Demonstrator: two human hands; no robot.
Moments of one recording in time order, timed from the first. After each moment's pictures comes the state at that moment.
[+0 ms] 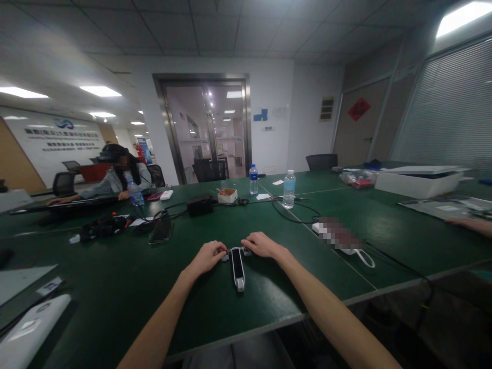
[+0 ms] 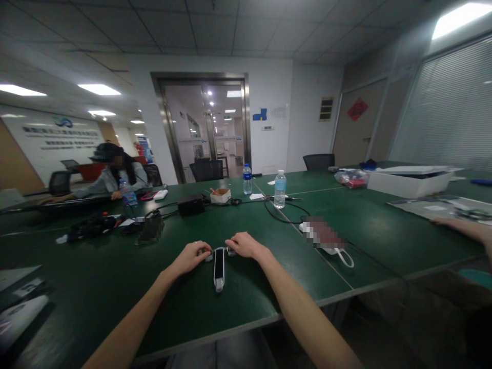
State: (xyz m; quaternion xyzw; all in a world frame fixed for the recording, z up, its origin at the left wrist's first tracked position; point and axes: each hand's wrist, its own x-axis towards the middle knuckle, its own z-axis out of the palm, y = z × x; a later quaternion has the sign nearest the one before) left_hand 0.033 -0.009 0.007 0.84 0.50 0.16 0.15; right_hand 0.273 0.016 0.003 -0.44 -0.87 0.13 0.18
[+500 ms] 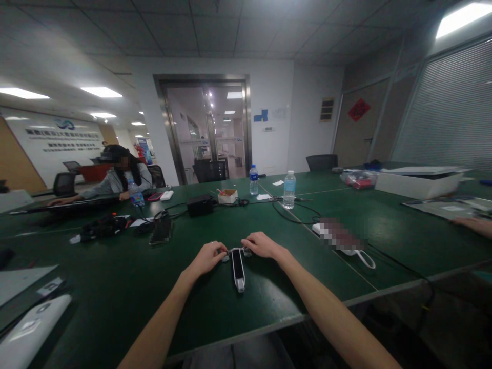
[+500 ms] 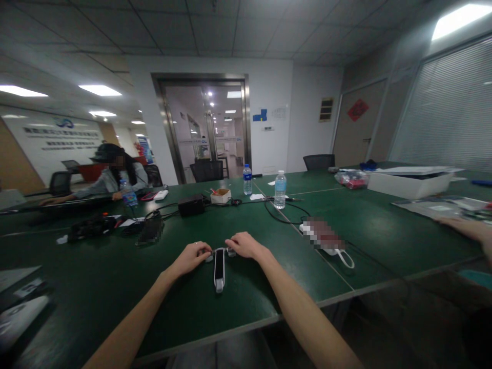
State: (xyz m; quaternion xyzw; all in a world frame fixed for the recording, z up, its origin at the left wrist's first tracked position) left_hand 0.034 -0.009 0.007 0.85 0.49 0.16 0.13; right_hand 0.273 0.017 0.000 -0.43 -0.87 0.12 0.19
